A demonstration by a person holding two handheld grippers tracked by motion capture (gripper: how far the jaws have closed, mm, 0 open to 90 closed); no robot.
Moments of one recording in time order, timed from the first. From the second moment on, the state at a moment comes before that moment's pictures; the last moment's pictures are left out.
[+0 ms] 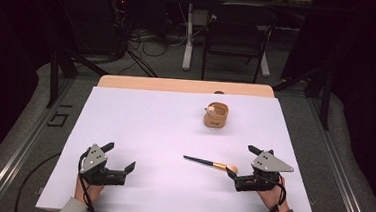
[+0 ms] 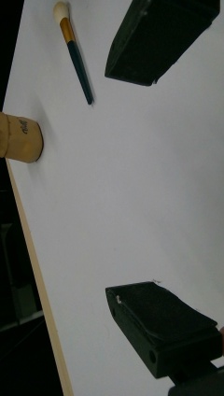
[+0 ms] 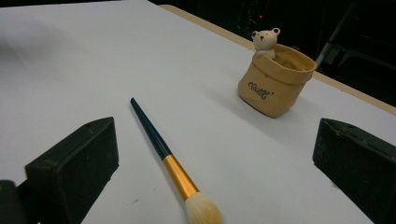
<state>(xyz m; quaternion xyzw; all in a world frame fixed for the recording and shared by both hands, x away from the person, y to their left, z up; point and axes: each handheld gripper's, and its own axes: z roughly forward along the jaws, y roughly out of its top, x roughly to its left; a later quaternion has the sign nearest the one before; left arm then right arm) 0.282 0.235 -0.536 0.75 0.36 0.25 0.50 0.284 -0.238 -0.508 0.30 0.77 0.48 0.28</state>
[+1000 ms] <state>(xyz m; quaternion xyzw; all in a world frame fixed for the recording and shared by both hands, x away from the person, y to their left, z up) 0.284 0.232 -0.537 0.76 0.35 0.24 0.50 0.300 -0.227 -0.511 0.27 0.82 0.45 0.23</state>
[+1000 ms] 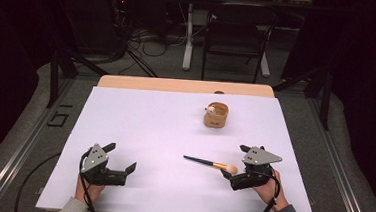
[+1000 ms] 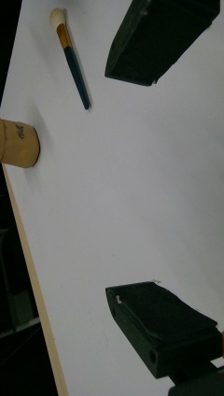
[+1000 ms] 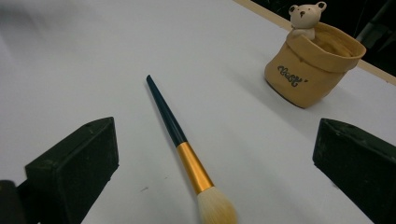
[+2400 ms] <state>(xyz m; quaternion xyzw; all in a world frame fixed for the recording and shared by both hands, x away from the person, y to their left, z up) 0.287 0.228 -0.539 0.77 0.35 0.23 0.49 0.348 -0.193 -0.509 0.20 0.92 0.31 0.14</state>
